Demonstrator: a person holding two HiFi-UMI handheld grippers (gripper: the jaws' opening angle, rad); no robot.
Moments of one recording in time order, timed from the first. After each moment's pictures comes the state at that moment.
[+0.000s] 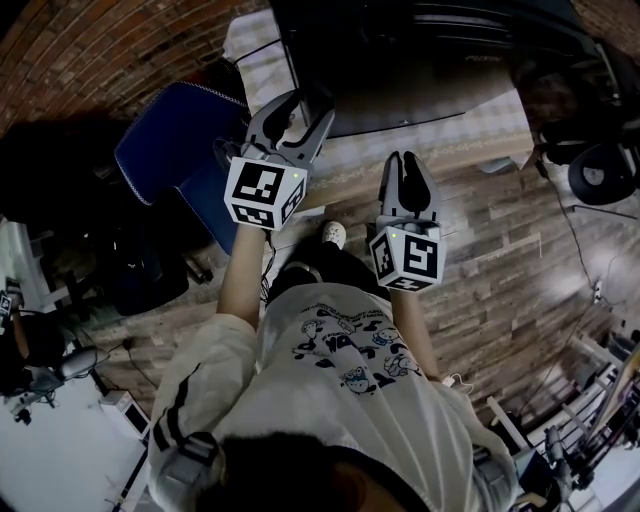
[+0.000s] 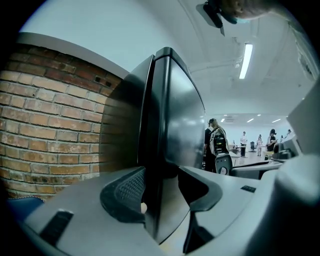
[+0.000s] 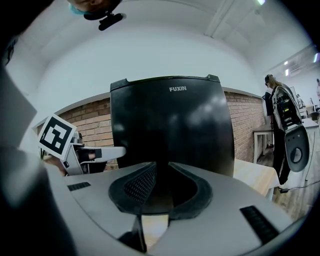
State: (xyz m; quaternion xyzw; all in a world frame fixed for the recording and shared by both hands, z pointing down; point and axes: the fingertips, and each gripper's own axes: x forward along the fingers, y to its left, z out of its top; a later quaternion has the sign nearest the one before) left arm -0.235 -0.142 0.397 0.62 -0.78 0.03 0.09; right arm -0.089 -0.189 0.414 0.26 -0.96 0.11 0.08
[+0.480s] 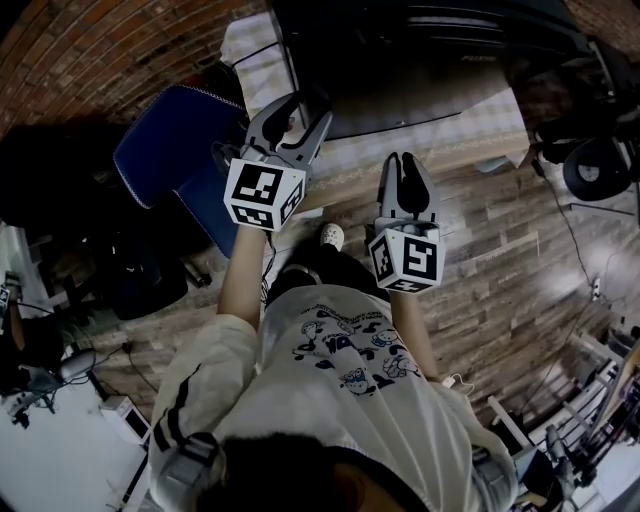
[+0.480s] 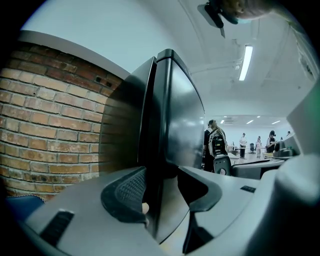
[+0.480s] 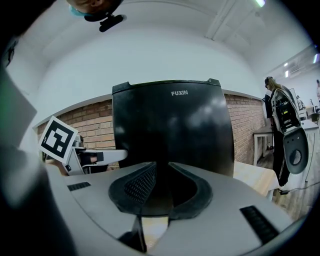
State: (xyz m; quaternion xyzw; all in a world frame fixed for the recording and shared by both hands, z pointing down) left arm -0.232 -0.140 0.395 0.62 -0.78 0.03 0.09; right arm -0.086 -0.184 0.404 0.26 -0.96 0.10 0.08
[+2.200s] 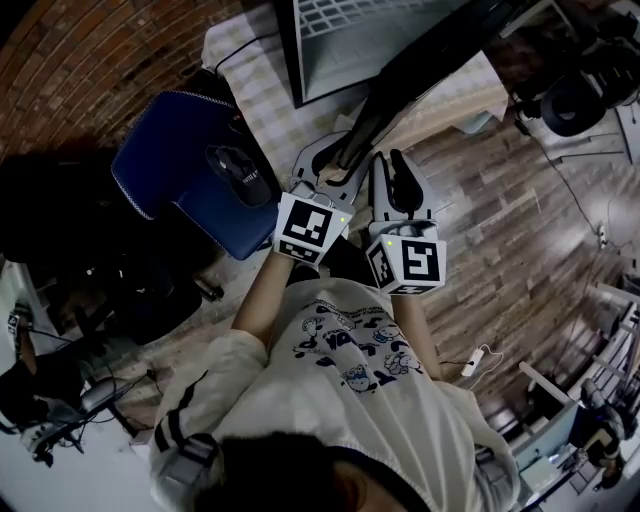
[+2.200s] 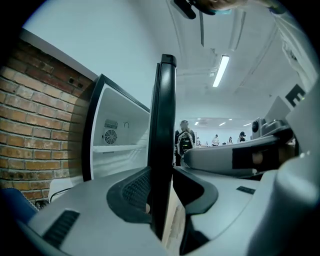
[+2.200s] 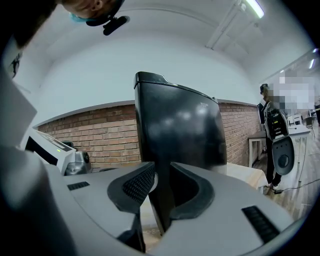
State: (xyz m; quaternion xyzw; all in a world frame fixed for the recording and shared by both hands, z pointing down) left arm -0.080 -0.089 0.392 0.73 -0.68 0.03 0.06; right arm -0.042 -0.088 0.372 0.28 -0.95 0.09 0.06
